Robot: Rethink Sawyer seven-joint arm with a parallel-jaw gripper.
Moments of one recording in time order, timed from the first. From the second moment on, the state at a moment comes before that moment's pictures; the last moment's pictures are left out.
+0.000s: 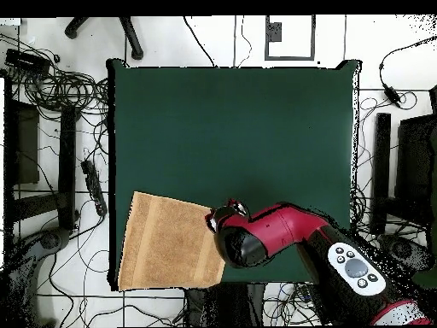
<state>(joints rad) -0.66 -0.66 0.57 2.03 -0.84 0.27 1.71</state>
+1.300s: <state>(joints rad) -0.46 -0.53 0.31 2.01 -0.98 0.20 1.71</state>
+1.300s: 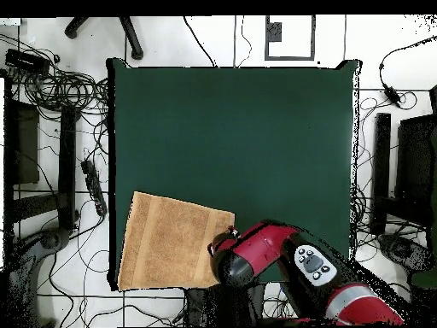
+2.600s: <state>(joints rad) -0.38 -0.45 0.07 2.01 -0.95 -0.26 1.71</state>
